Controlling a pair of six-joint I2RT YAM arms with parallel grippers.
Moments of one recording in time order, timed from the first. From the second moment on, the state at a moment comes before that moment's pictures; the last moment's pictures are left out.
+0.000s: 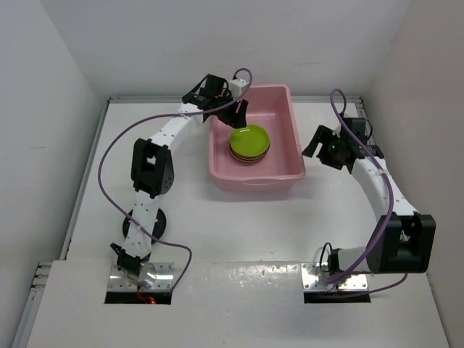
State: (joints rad) left arm -0.41 2.33 2.21 -0.56 0.42 0.10; right arm -0.03 1.36 1.00 -0.46 -0.18 0.40
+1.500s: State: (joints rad) left arm 0.31 1.71 0.99 -0.78 0.22 0.69; right arm 0.13 1.15 0.89 -0.55 -0.06 0.28
